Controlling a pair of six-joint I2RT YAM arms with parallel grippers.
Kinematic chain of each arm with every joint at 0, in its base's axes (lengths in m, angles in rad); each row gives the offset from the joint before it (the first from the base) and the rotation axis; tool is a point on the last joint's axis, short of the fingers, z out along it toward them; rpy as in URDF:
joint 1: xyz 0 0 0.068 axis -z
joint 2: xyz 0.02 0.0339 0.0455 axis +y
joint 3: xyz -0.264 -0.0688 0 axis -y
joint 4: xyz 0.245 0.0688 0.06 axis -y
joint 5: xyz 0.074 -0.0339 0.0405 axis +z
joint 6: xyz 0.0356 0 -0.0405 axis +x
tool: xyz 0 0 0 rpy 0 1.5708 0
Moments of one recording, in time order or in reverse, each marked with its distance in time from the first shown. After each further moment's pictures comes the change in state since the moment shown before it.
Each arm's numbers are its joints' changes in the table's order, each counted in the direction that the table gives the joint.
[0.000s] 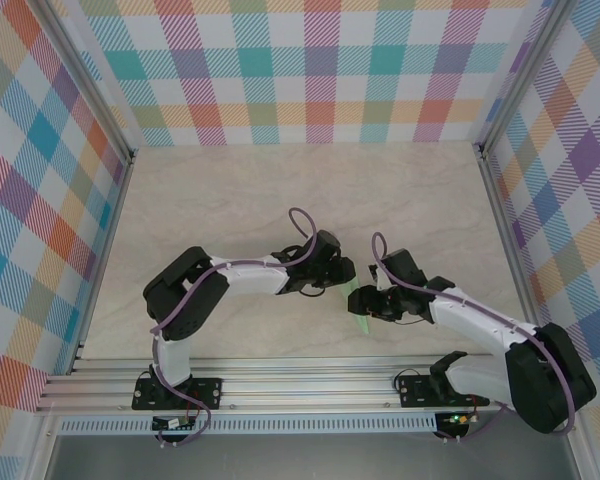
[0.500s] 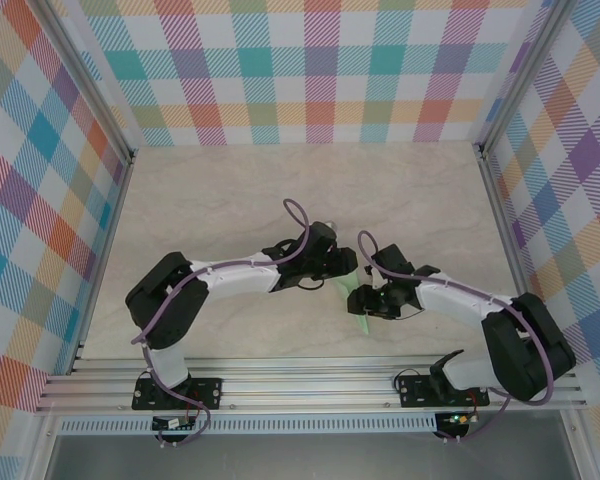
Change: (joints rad) left arm -0.006 -0.108 0.004 -0.023 0.009 0.039; right arm 0.000 0.199 0.078 -0.039 -0.041 -0.062
